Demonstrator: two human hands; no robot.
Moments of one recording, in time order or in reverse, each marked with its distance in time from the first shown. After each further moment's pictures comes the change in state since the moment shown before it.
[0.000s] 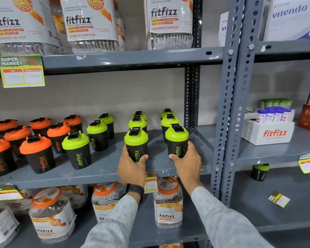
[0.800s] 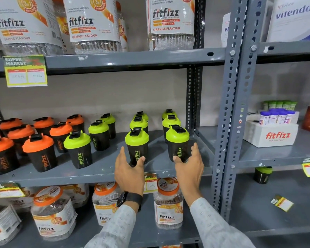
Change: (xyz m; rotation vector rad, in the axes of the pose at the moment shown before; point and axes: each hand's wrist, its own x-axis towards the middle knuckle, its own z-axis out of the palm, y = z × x) left_hand -0.013 -0.005 -0.008 -0.018 0.072 0.005; right_hand -0.015 0.006 0.001 0.163 0.079 0.033
